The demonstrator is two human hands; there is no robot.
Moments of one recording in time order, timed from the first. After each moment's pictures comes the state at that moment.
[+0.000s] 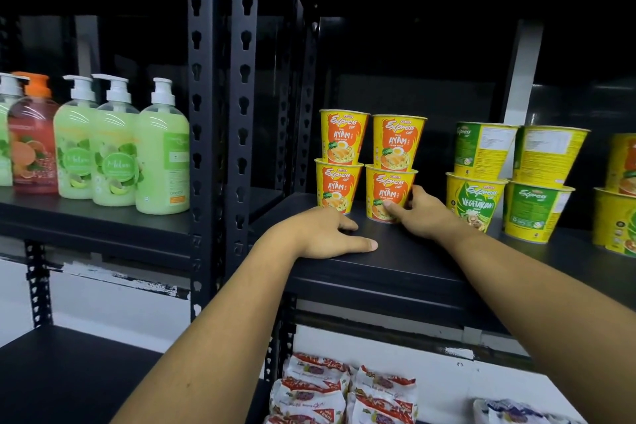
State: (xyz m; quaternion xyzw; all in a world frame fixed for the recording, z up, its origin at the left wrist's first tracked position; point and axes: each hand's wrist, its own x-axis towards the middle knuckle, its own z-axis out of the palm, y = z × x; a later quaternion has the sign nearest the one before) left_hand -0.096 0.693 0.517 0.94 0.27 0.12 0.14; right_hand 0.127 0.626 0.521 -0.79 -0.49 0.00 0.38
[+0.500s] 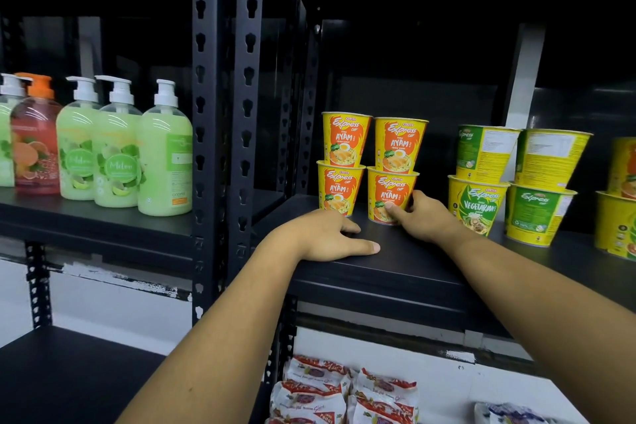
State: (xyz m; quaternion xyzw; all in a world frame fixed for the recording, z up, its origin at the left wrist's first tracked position) left_hand -0.097 0.694 0.517 0.95 0.27 0.12 0.14; right_hand 0.127 0.627 0.519 -0.80 -0.49 -0.04 0.34
